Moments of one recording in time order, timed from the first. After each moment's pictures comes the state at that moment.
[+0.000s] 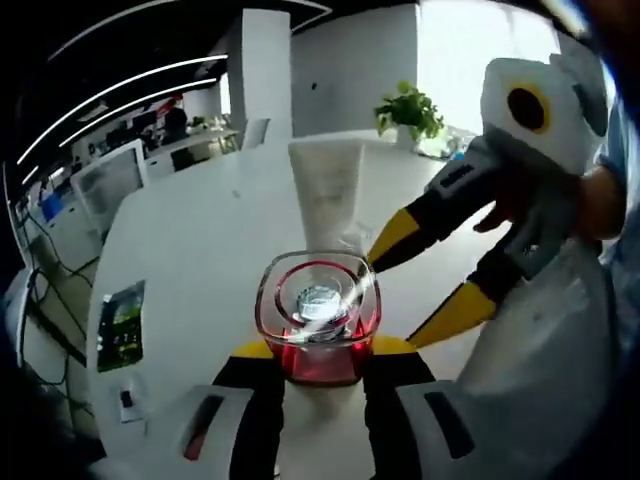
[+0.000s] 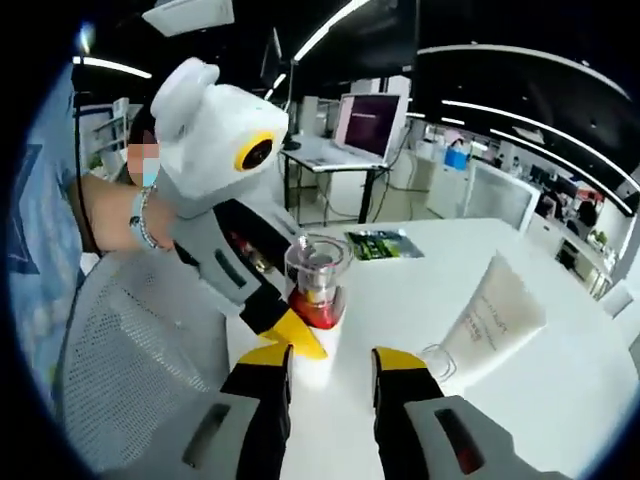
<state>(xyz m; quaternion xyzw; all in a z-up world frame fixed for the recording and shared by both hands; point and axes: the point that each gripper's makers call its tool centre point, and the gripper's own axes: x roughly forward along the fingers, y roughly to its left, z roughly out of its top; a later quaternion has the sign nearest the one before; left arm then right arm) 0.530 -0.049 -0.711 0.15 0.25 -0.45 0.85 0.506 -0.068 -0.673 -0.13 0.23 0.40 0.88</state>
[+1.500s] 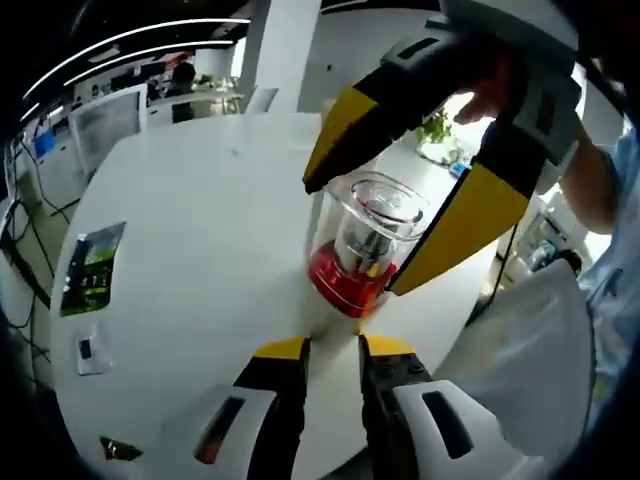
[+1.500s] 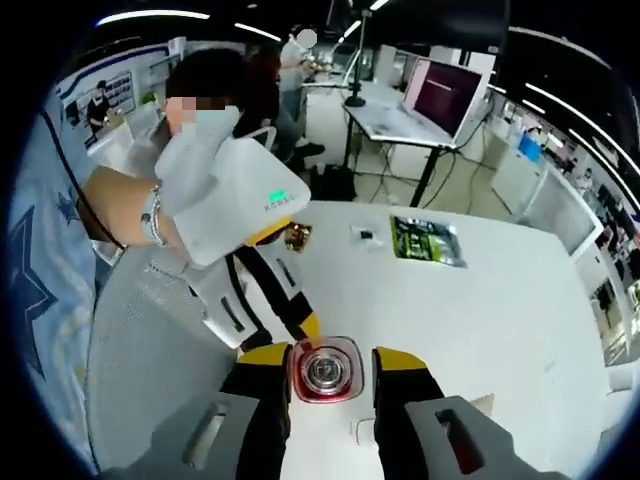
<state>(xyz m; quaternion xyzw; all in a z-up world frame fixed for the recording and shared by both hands) 0.523 -0.036 -0.737 0.04 0.37 -0.44 0.82 0.532 -0.031 -0.669 -0.29 0.36 0.51 0.73</state>
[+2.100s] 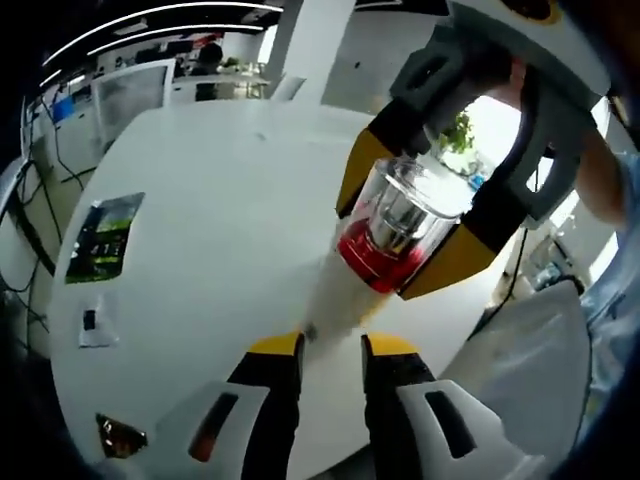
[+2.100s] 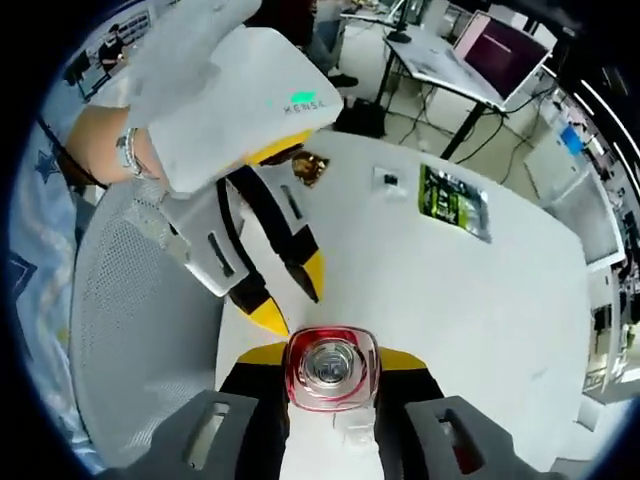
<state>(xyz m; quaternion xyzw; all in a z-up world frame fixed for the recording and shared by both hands) 0.530 -0.016 -0.745 0.04 0.39 -0.40 0.83 0.546 -0.039 -0.697 -0.41 0.41 0.49 0.65</state>
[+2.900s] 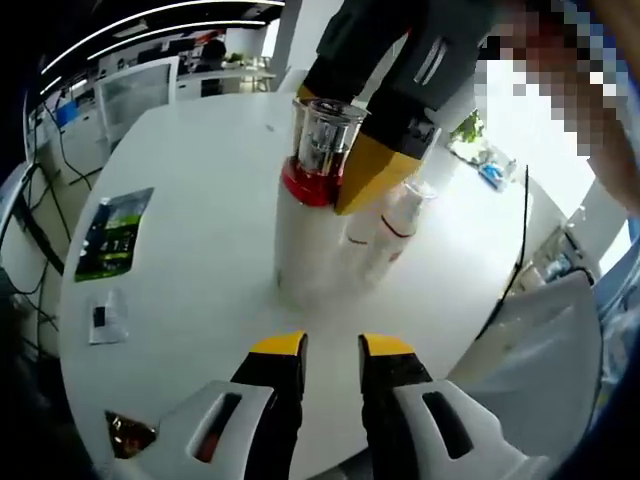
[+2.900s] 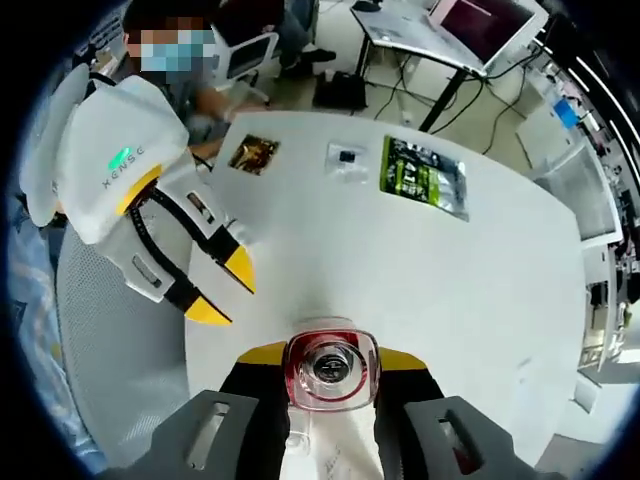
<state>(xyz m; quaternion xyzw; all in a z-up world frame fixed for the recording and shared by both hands) 0.534 -0.010 -0.751 0.06 0.40 -0.39 0.83 0.594 -0.048 -0.697 -0.43 0.46 0.45 0.63</state>
